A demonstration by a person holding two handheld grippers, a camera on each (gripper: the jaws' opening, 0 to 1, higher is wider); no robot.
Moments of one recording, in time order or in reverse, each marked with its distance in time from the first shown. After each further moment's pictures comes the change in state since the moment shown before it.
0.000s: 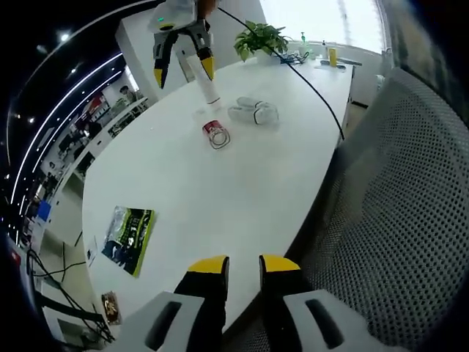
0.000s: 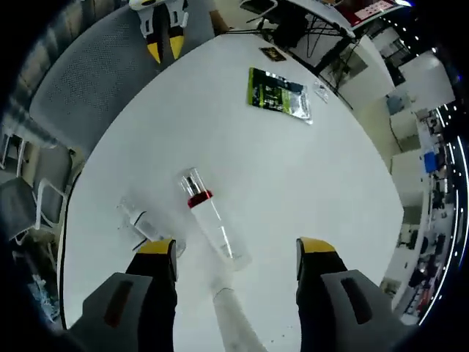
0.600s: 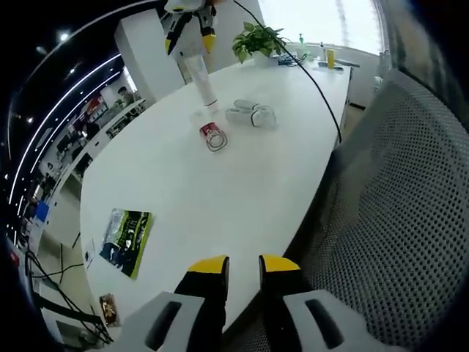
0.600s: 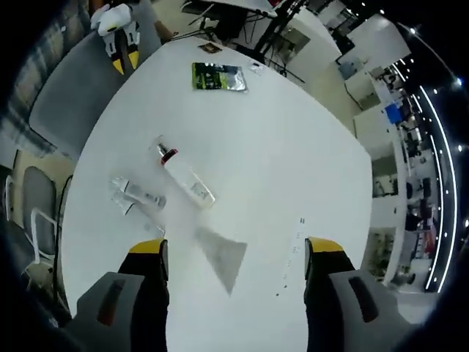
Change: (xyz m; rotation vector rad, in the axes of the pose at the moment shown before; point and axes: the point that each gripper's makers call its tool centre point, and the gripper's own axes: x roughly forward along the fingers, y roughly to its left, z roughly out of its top) left arm 0.000 -0.002 0.004 0.004 -0.015 -0.012; right arm -0.104 -0.028 -0.079 0.217 0.008 -0.220
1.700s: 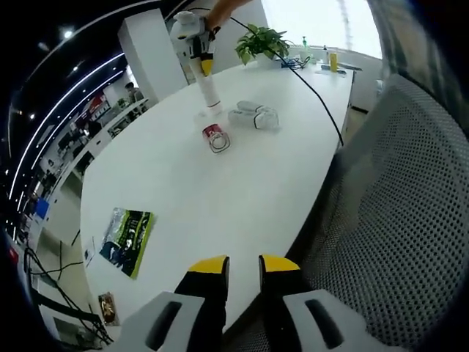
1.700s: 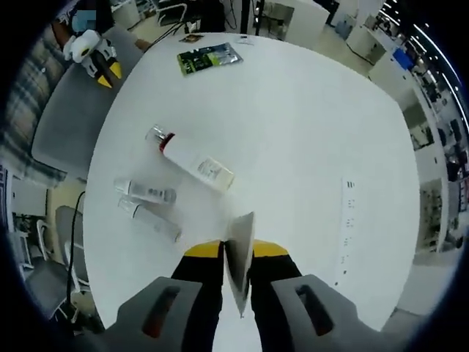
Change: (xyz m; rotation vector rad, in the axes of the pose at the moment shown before) left arm 0.000 0.001 0.002 -0.017 -0.009 0.002; right arm 0.061 0.023 -0.061 0.283 0.023 0.248
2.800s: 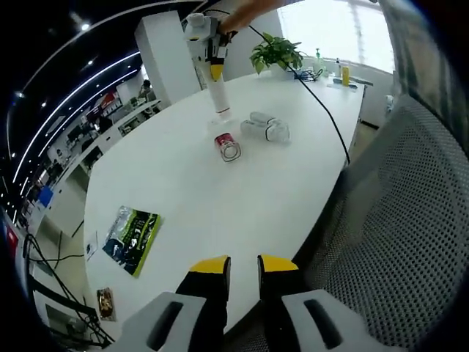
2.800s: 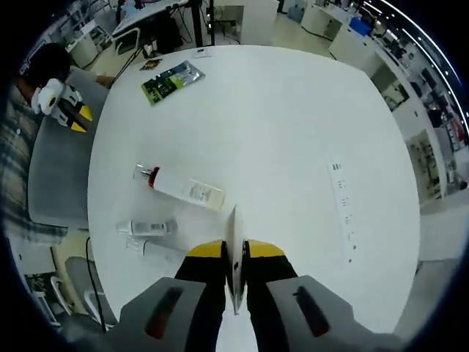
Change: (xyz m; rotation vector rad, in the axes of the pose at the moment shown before) left arm -0.004 0.003 0.009 -0.068 -0.056 0.026; right arm -0.009 0.003 0.017 0.272 -0.051 -0.076
